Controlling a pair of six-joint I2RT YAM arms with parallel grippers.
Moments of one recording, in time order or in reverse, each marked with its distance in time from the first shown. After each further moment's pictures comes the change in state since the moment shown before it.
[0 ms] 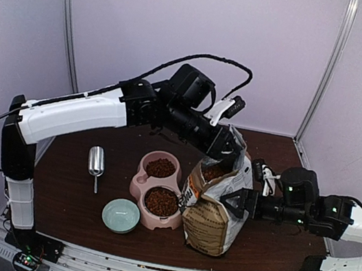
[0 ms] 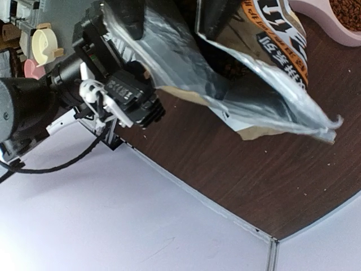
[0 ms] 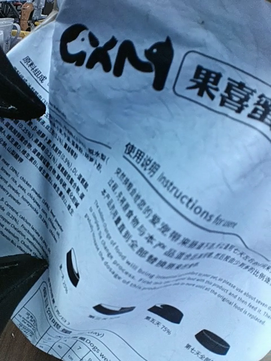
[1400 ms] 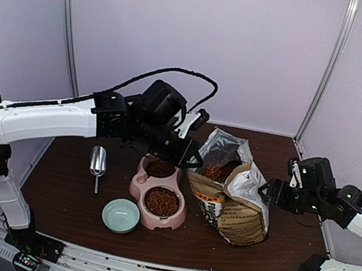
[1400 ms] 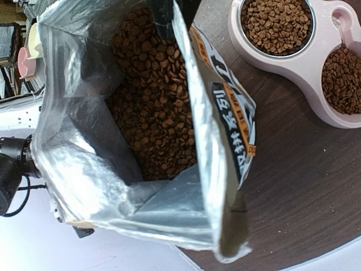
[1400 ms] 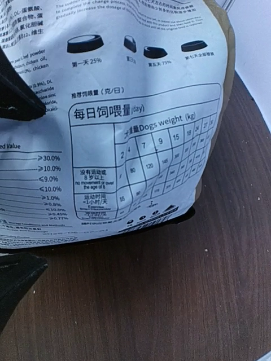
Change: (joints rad) left arm 0.024 -0.241 -0.379 0.042 -0.132 -0.155; right arm -0.376 -0.043 0.056 -0.330 0.097 -0.070
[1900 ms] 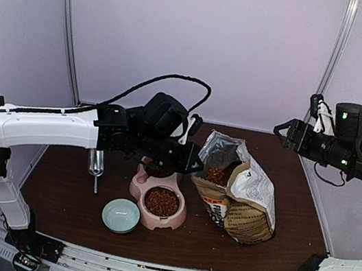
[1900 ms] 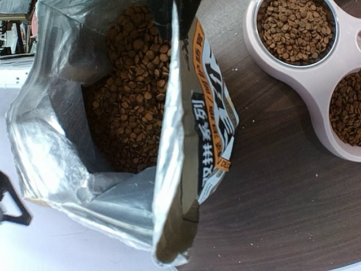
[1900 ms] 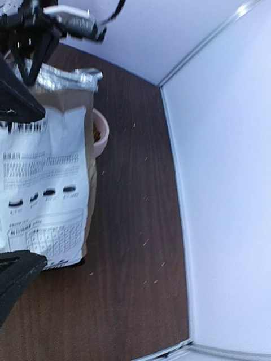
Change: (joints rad) left arm -0.040 -0.005 -0.095 0.116 -0.144 -0.219; right arm 0.020 0.134 0.536 -0.050 0.068 -0.179
